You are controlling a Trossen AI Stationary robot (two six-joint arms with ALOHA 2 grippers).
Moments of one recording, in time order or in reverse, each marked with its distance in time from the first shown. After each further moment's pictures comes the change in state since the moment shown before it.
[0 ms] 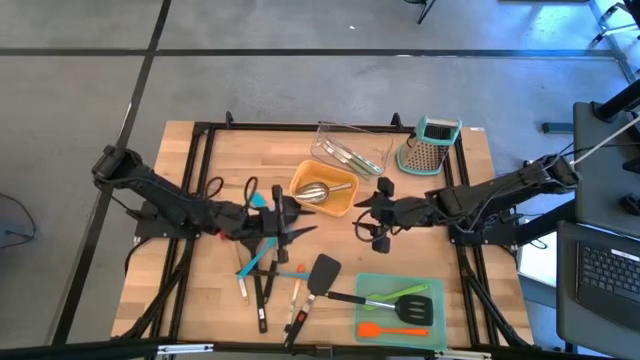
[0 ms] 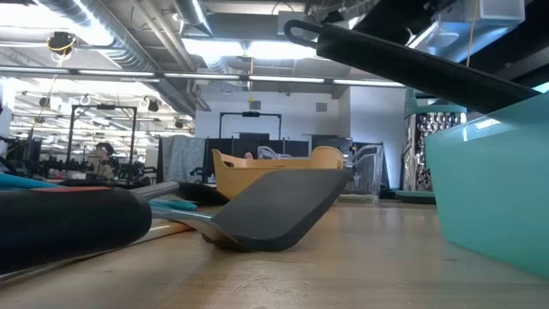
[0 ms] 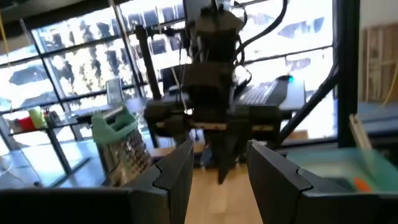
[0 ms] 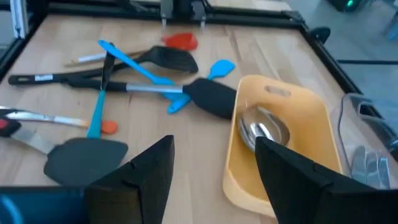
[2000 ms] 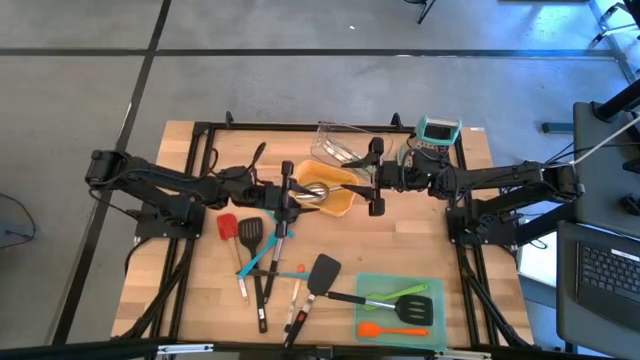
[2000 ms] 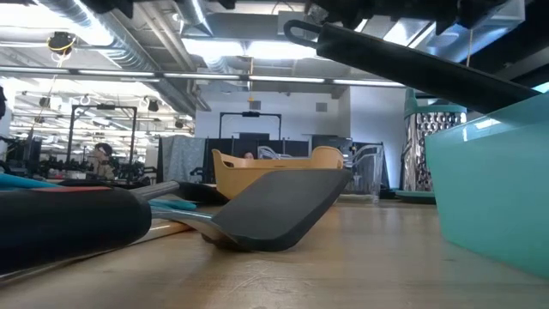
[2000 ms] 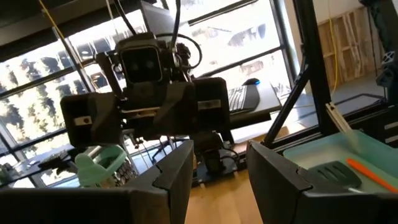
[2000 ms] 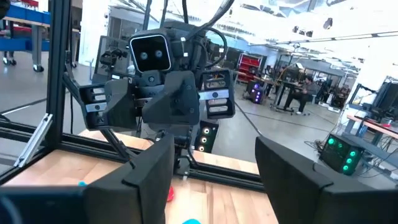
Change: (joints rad) left arm 0.304 -0.065 0.000 -0.045 0.532 0.116; right arm -0.370 0.000 -0.121 0.800 -0.503 -0.332
